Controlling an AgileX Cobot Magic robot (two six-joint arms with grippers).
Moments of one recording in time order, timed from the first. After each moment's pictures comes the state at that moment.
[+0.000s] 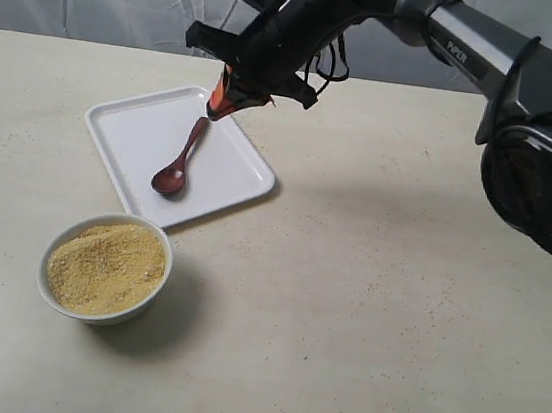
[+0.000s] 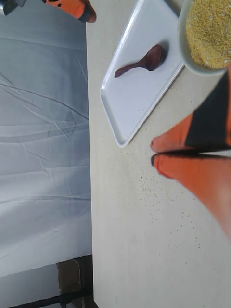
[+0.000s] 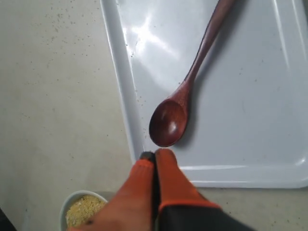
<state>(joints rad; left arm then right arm) -0.06 0.01 0.00 0.00 0.21 0.01 0.50 2.46 -2.33 0.63 1.21 0.02</state>
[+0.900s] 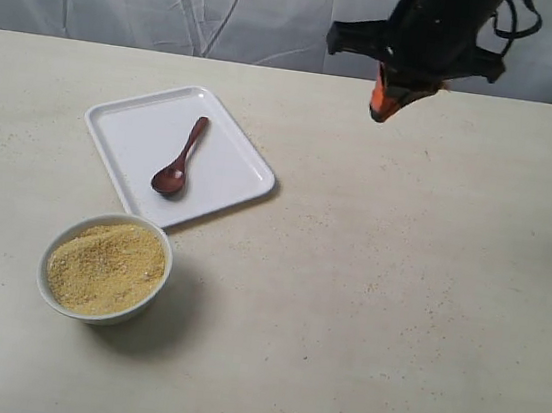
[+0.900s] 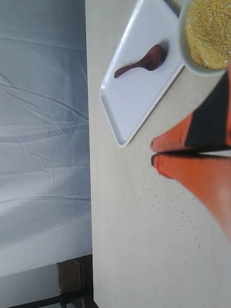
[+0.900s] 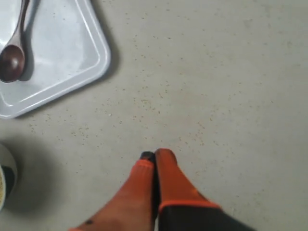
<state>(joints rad) -0.06 0.01 0.00 0.00 0.21 0.01 0.38 1.92 -1.75 0.19 1.22 0.10</state>
